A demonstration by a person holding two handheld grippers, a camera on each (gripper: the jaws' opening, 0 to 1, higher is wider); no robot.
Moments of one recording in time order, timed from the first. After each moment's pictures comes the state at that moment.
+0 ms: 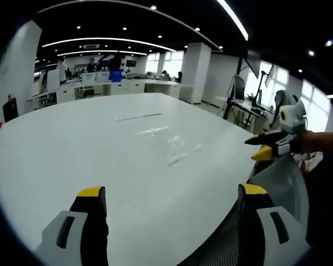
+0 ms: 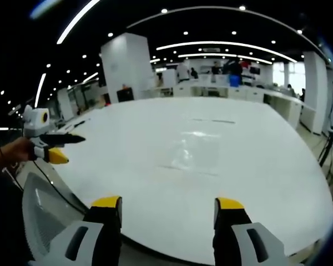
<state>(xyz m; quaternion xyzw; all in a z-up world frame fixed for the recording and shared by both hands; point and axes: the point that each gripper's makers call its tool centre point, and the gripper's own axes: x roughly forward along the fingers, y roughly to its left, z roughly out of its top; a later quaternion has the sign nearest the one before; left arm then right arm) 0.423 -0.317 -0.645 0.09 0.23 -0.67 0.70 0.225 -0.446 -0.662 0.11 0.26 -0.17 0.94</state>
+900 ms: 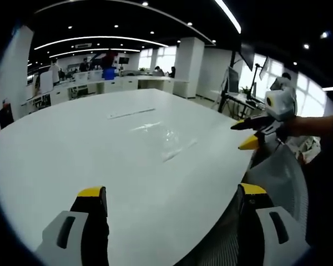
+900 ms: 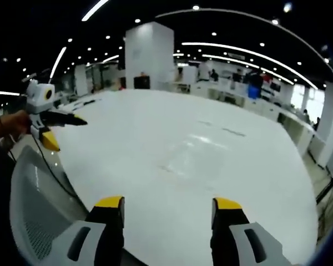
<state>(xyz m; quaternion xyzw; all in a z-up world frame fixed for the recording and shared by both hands) 0.407 -0.321 -0.654 0.12 0.23 -0.69 0.67 0.242 -0.475 -0.671 0.02 0.31 -0.11 0.94</state>
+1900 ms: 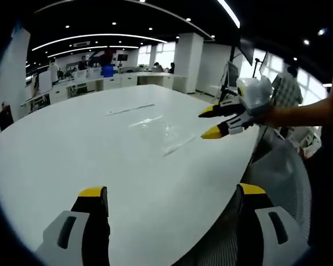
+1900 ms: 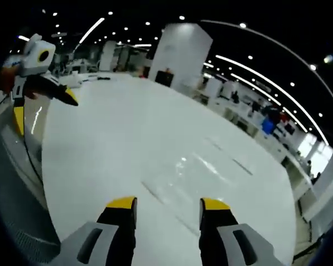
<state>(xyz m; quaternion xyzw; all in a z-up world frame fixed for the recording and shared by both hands) 0.404 -0.320 -0.664 0.14 0.24 -0.69 0.67 0.329 -0.507 -0.690 -0.14 0.32 -0.06 0.93</state>
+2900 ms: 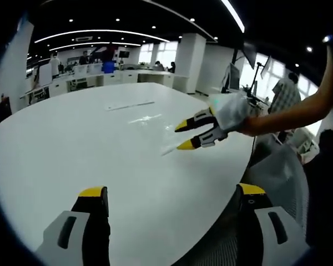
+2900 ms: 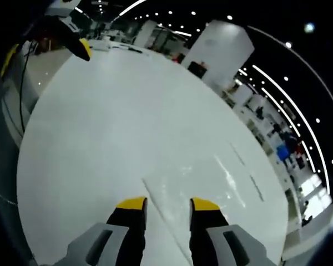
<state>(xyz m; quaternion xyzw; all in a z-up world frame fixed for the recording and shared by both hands) 0.405 -0.326 -0.670 0.12 0.26 -0.69 0.66 0.377 -0.512 -0.749 -0.26 0.38 0.02 0.89</state>
